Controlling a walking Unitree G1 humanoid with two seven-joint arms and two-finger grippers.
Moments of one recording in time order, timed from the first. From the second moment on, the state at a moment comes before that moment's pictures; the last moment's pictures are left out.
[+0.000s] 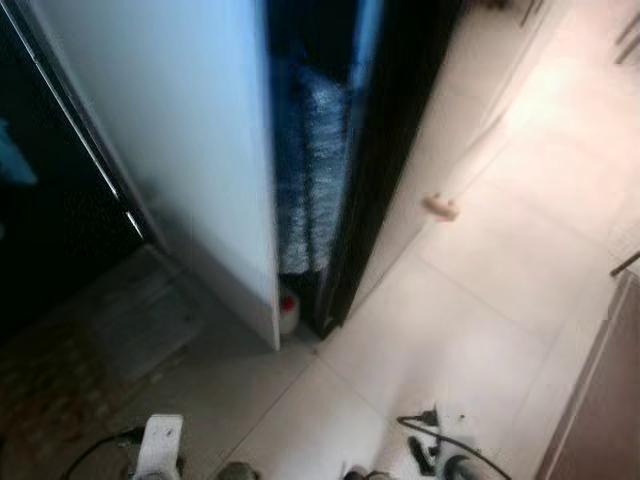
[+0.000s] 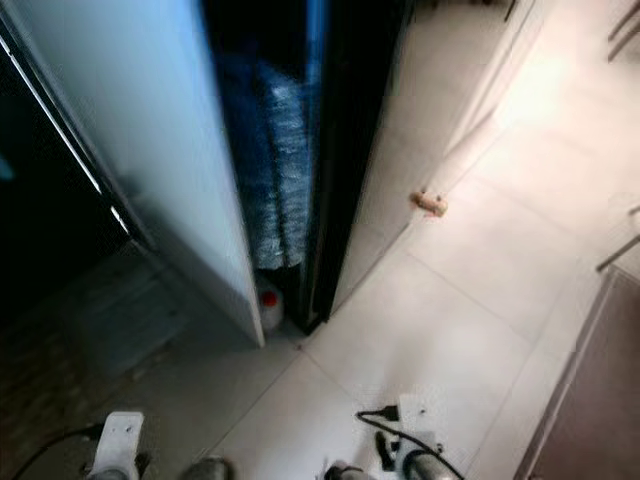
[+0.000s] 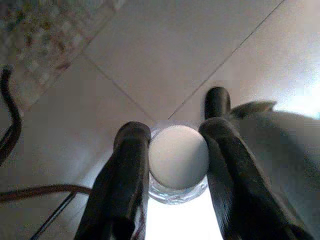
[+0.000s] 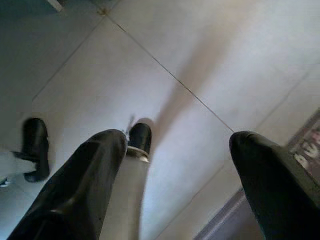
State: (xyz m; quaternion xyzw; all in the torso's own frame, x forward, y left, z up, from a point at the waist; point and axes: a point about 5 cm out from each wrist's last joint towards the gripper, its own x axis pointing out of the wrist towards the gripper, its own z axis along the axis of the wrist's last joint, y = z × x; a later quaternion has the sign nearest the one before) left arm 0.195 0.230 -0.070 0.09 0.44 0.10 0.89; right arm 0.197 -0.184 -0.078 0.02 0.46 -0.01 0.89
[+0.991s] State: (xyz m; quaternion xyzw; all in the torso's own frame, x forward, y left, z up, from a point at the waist) left arm 0.205 0.229 -0.065 0.09 0.42 0.09 0.90; right arm 0.207 -0.181 -0.073 0.01 0.45 -0.01 0.89
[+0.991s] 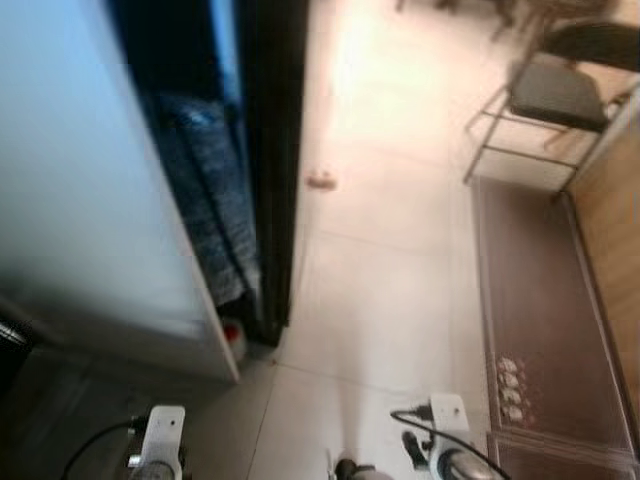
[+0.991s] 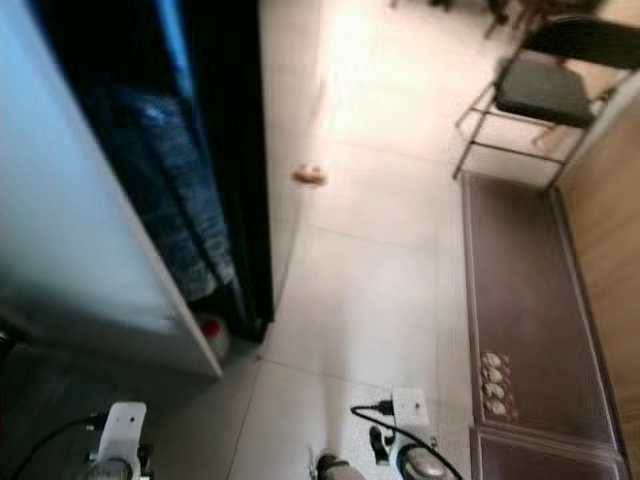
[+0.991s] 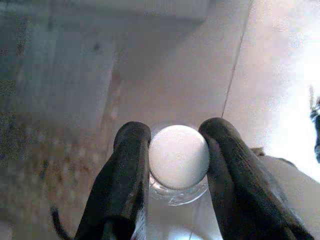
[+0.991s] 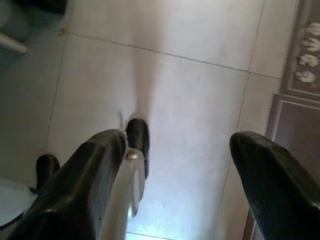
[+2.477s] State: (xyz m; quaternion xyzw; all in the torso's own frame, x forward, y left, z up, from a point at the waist) left arm 0.182 0.225 -0.077 -0.02 0.44 0.18 0.88; right arm 0.196 -0.211 -0.073 -0.03 0.44 0.00 0.90
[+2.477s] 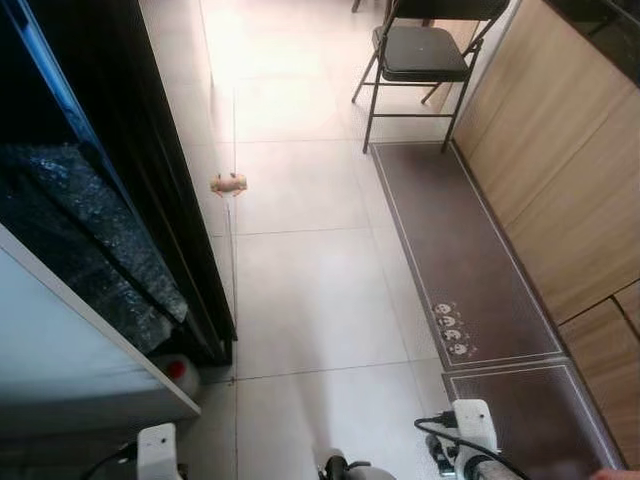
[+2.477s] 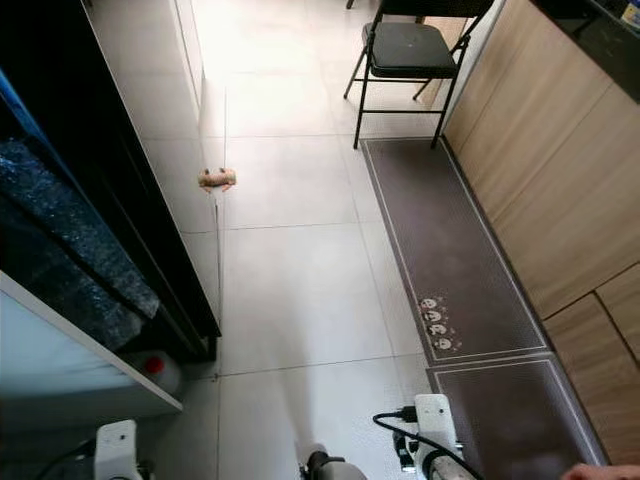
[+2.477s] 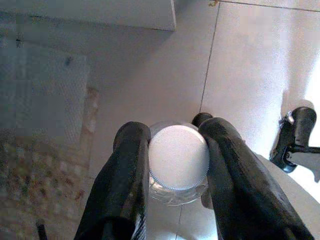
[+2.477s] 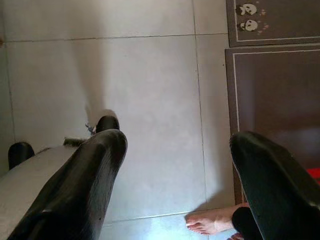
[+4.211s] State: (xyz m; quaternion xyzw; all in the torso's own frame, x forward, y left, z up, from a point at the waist) left arm 0.198 0.225 -0.070 0.01 0.43 0.11 0.90; right arm 0.205 -0.181 -0.074 0.03 0.44 -0.04 0.90
